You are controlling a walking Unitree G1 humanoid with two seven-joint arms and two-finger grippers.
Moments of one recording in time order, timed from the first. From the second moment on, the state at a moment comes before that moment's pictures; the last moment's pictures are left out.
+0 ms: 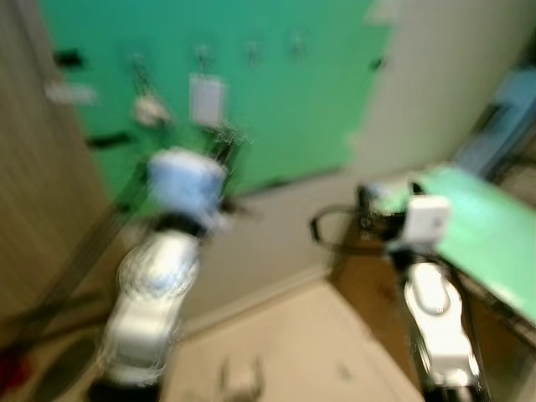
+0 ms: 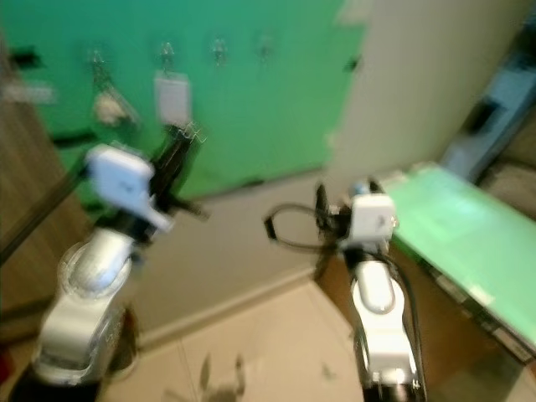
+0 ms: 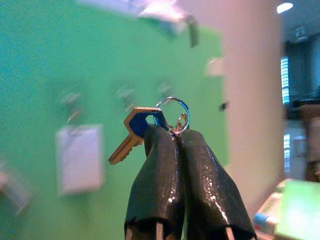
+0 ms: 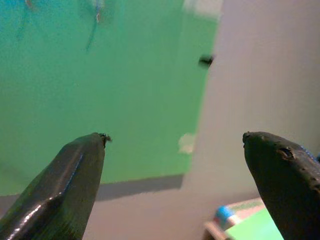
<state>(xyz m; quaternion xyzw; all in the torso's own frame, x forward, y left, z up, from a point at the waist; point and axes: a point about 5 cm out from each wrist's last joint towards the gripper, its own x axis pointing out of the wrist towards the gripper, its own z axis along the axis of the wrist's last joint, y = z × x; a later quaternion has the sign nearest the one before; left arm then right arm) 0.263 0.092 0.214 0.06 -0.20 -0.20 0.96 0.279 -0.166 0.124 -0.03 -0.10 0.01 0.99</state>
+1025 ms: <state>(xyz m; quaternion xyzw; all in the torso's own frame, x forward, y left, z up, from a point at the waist) 0.274 0.090 0.228 0.03 -0.18 -0.21 0.96 0.287 -0.146 0.115 -0.03 -0.07 0.06 1.00</state>
